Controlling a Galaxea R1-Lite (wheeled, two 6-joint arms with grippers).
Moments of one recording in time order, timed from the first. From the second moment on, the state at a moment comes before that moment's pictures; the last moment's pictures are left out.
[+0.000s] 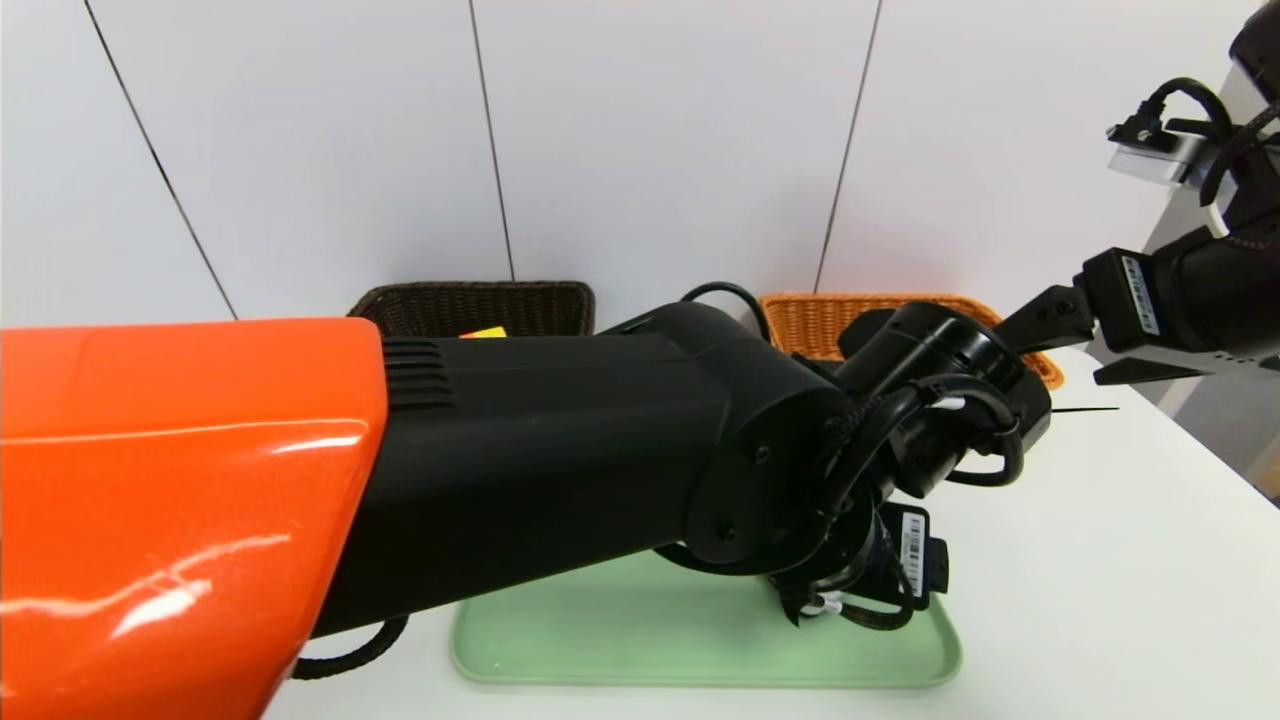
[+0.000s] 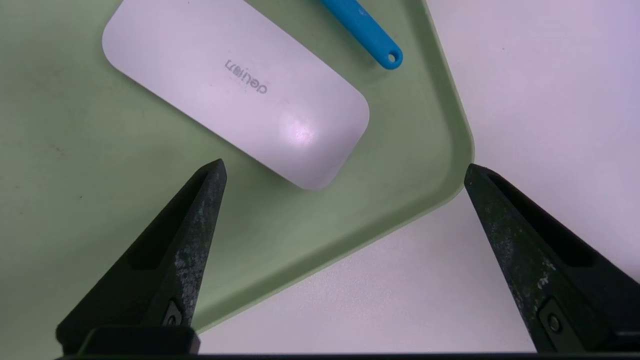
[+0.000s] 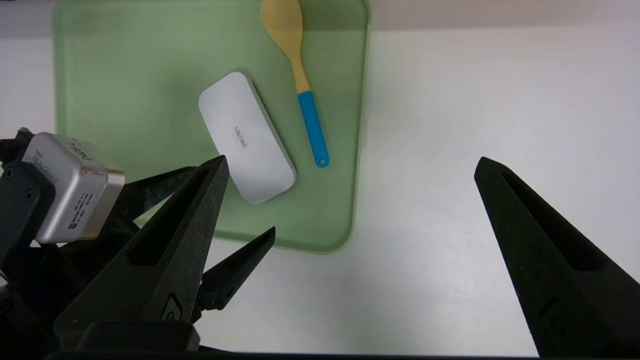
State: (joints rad) left arm -1.10 2.19 -1.98 0.65 0.23 -0.65; right arm 0.29 1.55 -1.66 0.96 0.03 0.29
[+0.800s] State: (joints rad) left arm -1.16 2.27 -1.98 0.57 0.59 -0.72; right arm 0.29 1.55 -1.66 0.96 0.03 0.29
